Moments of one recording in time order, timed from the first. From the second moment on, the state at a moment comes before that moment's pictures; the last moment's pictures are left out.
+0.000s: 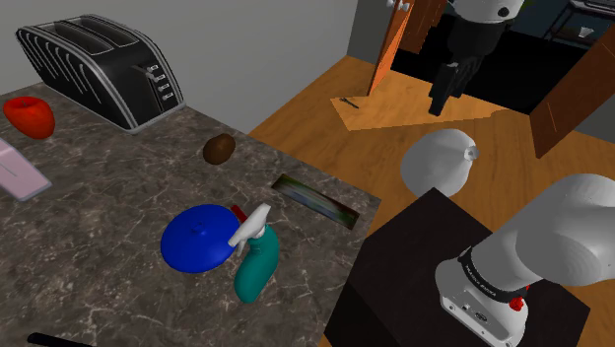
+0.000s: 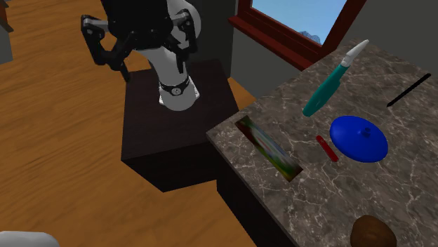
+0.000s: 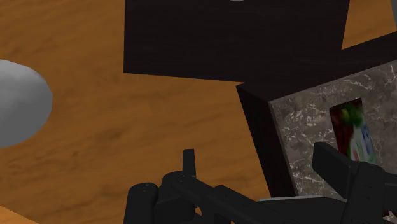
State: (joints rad) arm 0.01 -0.76 0.04 -2.41 -0.07 1.55 -0.07
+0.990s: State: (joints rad) arm 0.12 -0.57 0.21 -2.56 0.08 1.93 0.11
